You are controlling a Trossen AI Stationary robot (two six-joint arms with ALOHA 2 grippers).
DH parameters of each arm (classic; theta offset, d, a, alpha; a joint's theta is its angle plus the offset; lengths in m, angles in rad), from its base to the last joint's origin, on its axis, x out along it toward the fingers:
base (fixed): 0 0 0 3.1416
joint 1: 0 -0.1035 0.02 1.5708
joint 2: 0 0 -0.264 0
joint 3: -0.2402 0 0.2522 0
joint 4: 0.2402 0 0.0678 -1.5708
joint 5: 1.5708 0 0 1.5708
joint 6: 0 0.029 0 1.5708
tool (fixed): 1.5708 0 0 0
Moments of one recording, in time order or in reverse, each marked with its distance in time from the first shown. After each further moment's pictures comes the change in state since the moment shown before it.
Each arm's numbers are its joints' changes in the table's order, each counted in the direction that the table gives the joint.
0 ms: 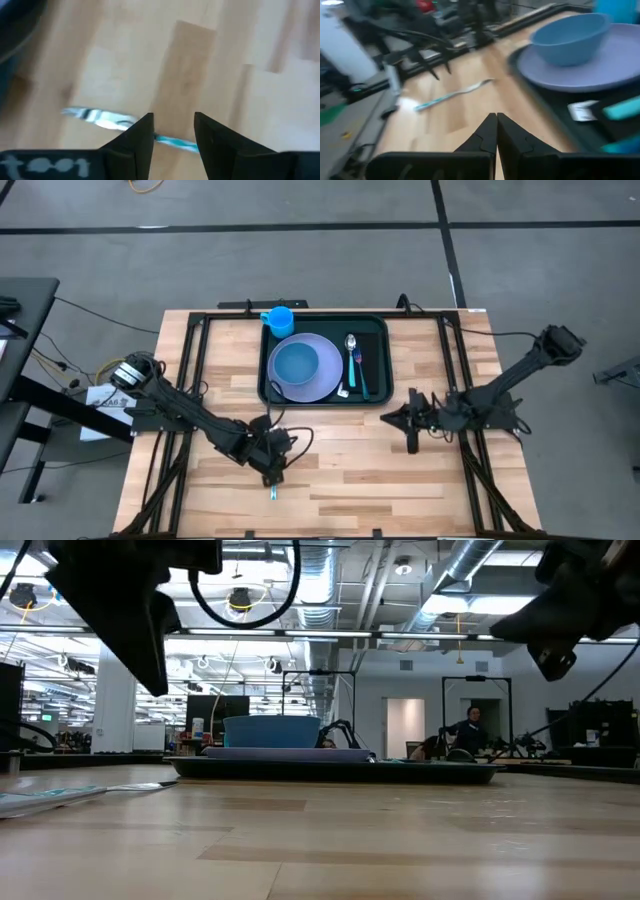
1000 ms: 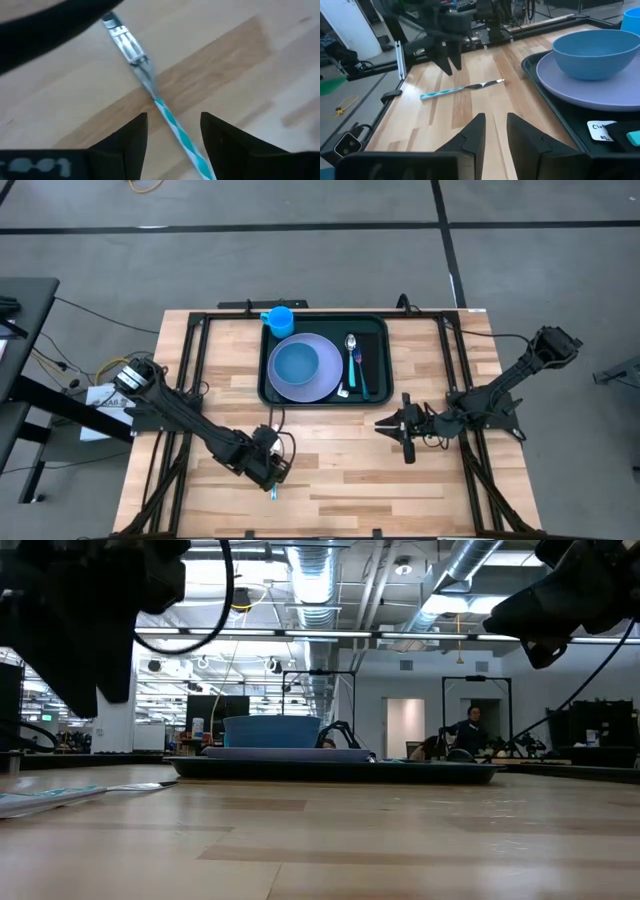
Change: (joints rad) left arm 0.061 0.047 0.000 0.089 0.021 -0.829; right arm -0.023 0.143 -0.044 -0.111 -0.024 -0.165
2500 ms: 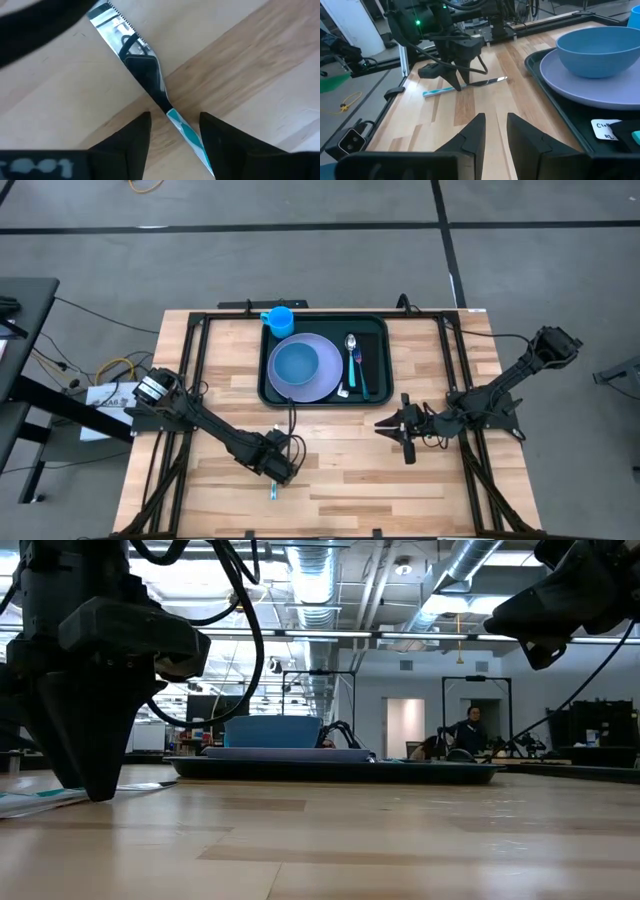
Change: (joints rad) left arm -0.066 0.197 -0.002 -0.075 0.149 0.164; right arm 0.006 0.000 -0.001 0.007 -0.028 0.000
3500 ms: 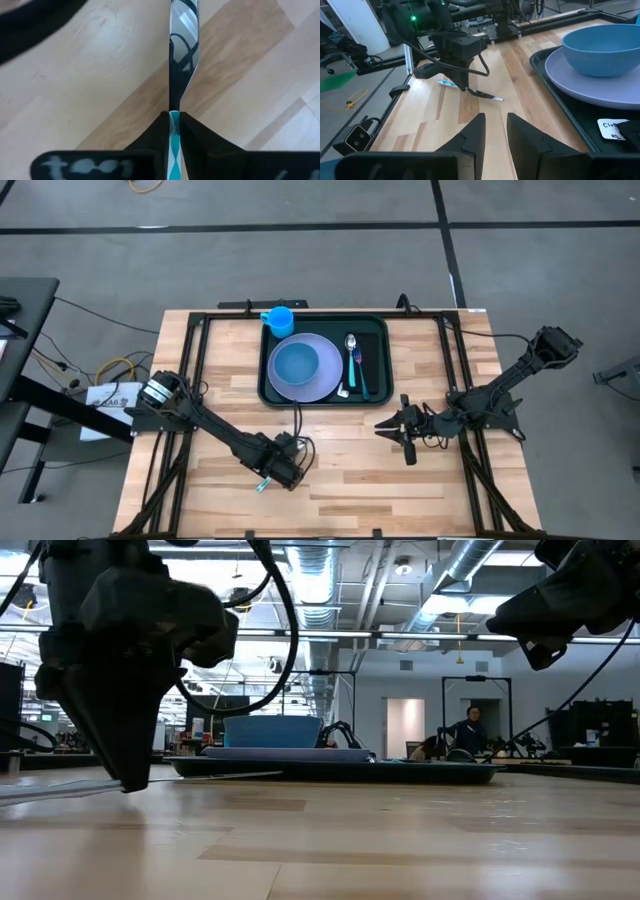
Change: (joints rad) left arm 0.000 0.013 -0.093 0.011 -0.071 0.119; right arm 0.000 0.000 0.000 -0.001 -0.025 0.000
